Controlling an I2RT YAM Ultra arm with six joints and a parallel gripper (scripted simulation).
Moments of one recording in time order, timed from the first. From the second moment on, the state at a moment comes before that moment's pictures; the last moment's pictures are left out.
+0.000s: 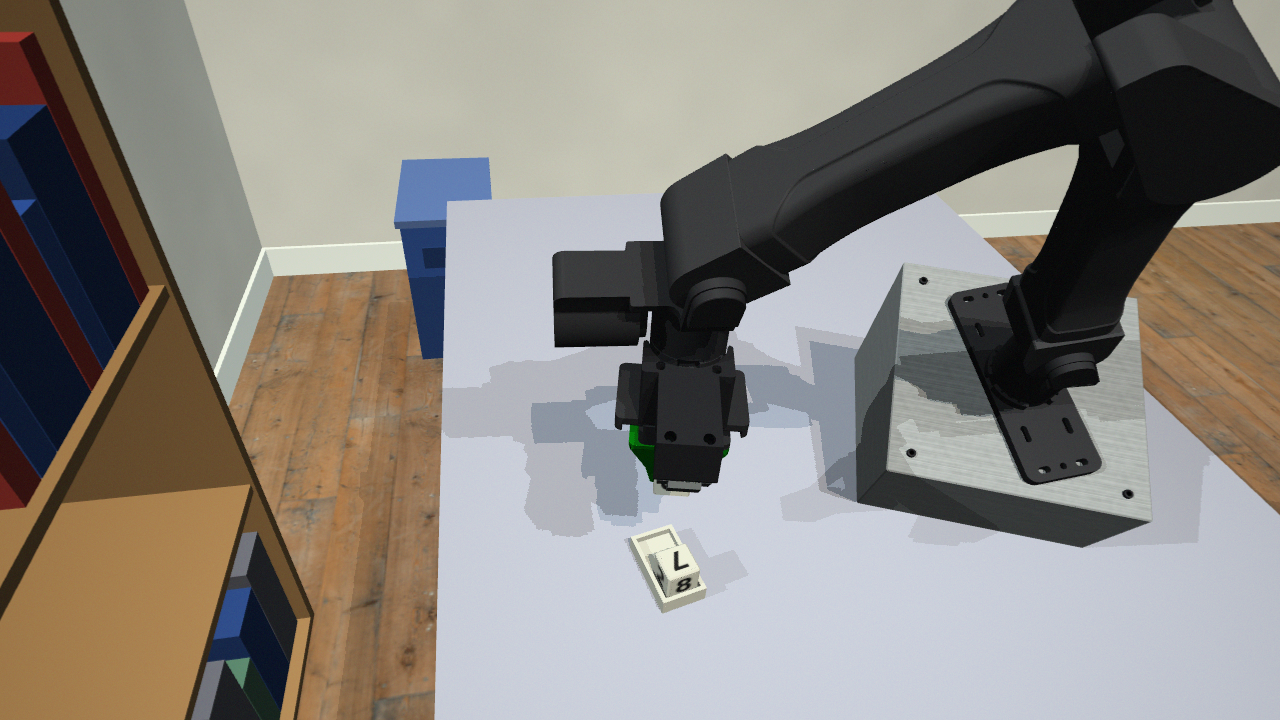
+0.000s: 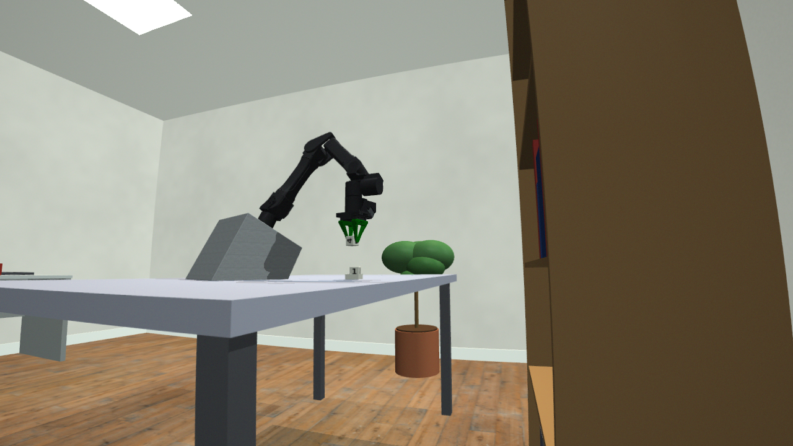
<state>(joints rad) -0.12 1.78 1.14 -0.79 -0.43 -1.43</state>
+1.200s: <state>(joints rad) -0.11 1.78 1.14 -0.78 -0.43 -1.87</state>
